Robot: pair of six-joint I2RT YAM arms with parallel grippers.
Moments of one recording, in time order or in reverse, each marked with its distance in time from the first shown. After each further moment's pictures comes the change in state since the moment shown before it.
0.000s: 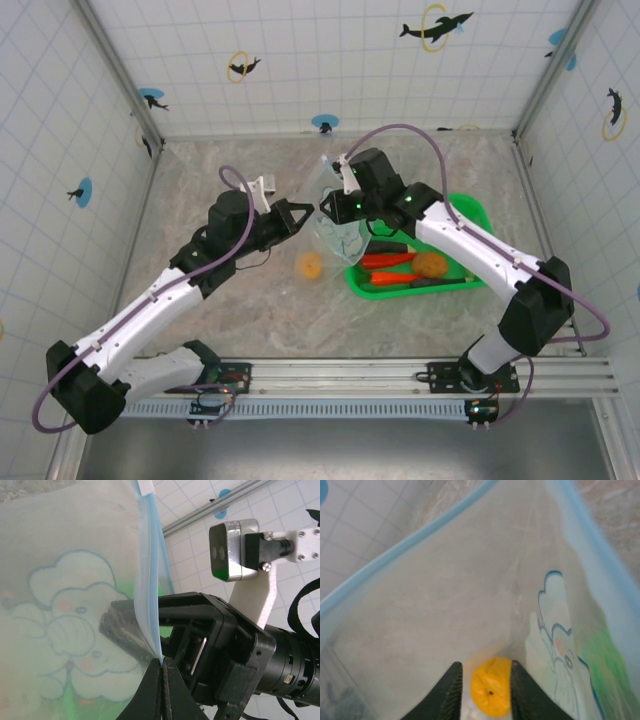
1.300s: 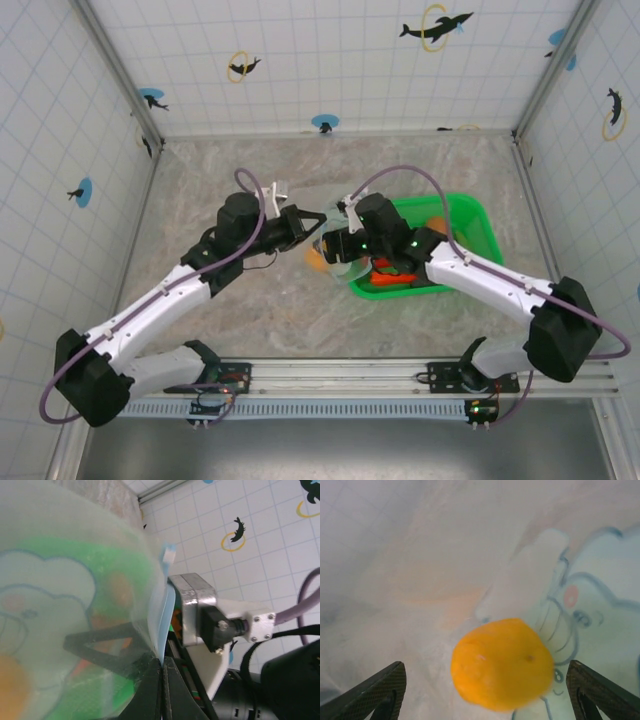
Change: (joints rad) left arm 0.000 0.043 -0.056 0.109 0.170 -0.073; right arm 0.105 -0.177 -0.393 0.264 0.034 0.059
